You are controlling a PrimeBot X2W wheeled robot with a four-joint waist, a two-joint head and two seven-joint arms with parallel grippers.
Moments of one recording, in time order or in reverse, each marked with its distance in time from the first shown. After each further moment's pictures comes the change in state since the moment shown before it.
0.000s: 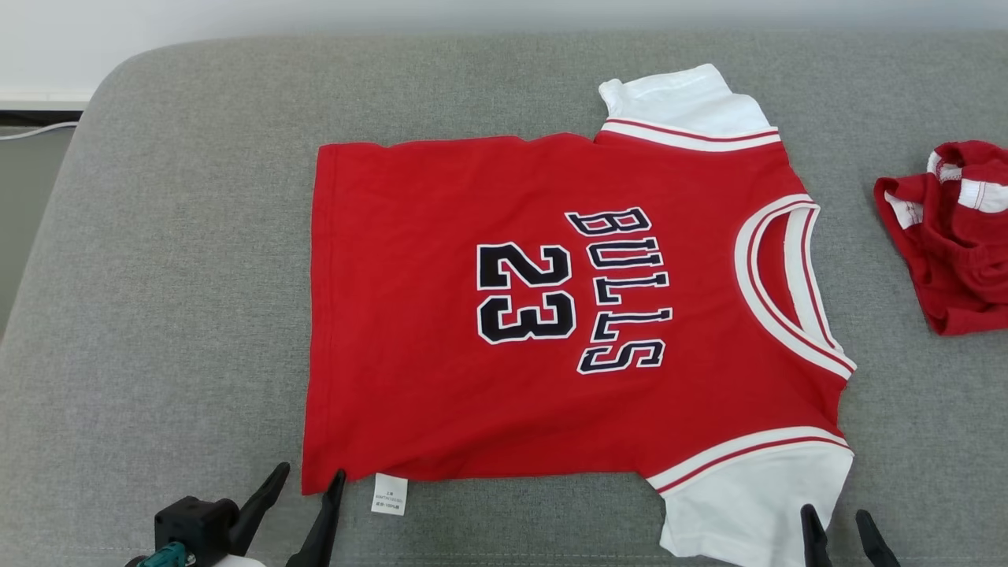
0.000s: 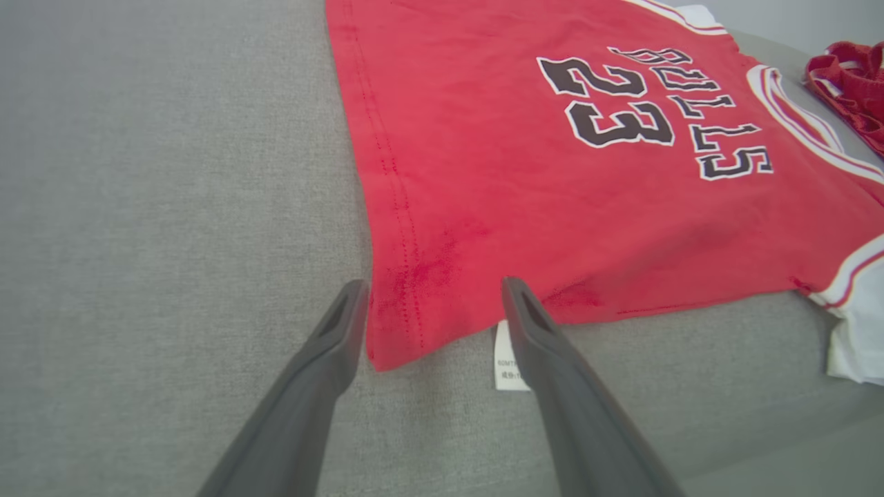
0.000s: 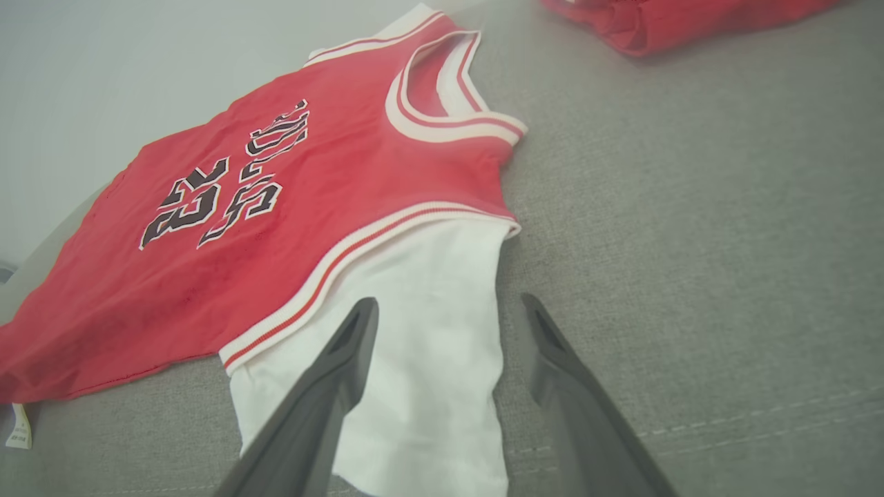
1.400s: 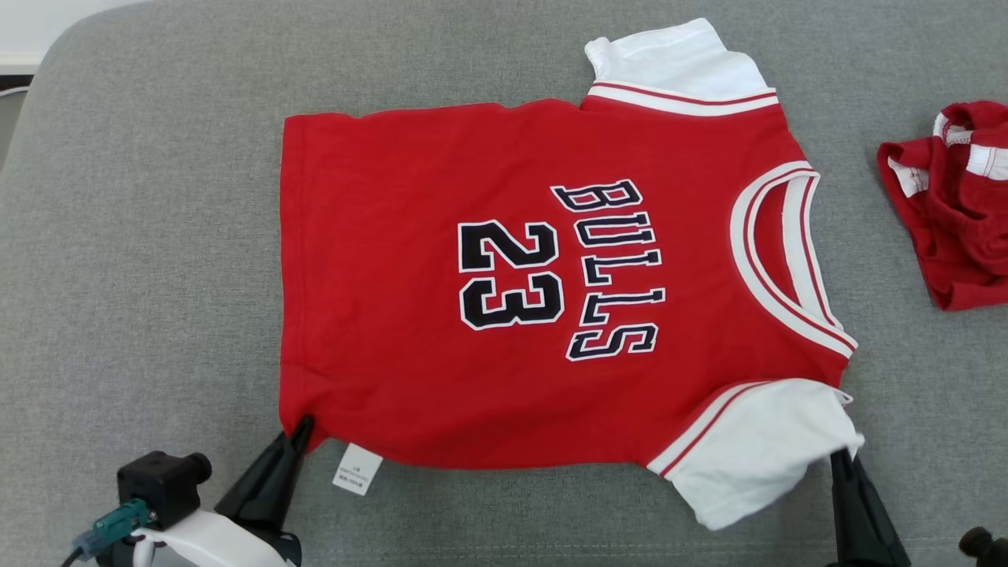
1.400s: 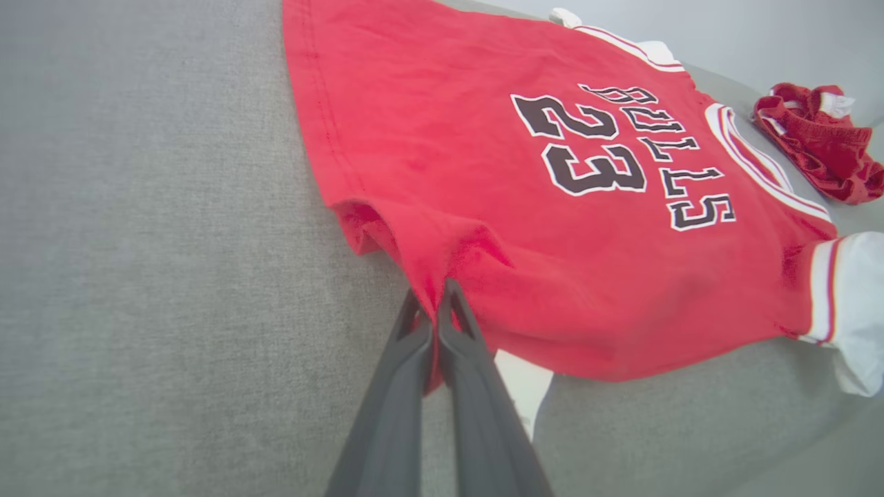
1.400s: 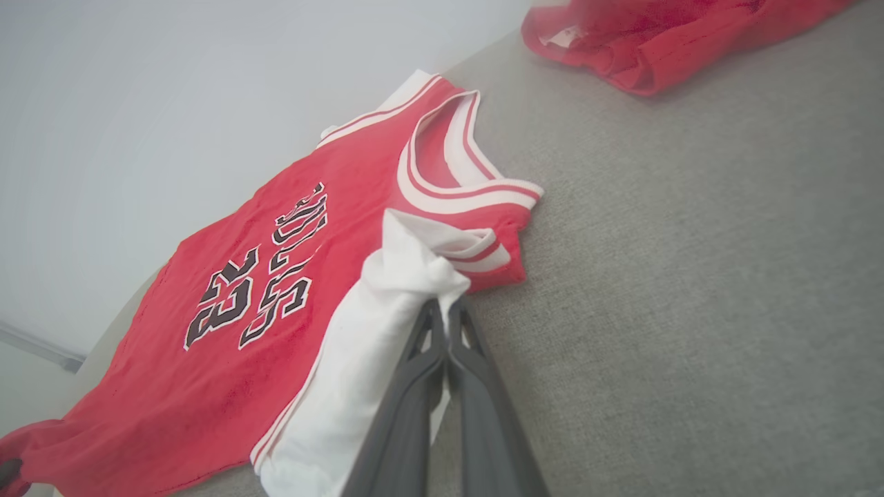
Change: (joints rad) left arm -0.063 0.010 0.042 0.014 -0.056 -0.130 -0.010; right arm -0.064 0.000 0.031 -0.072 0.164 -0.005 0.000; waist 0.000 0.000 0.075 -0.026
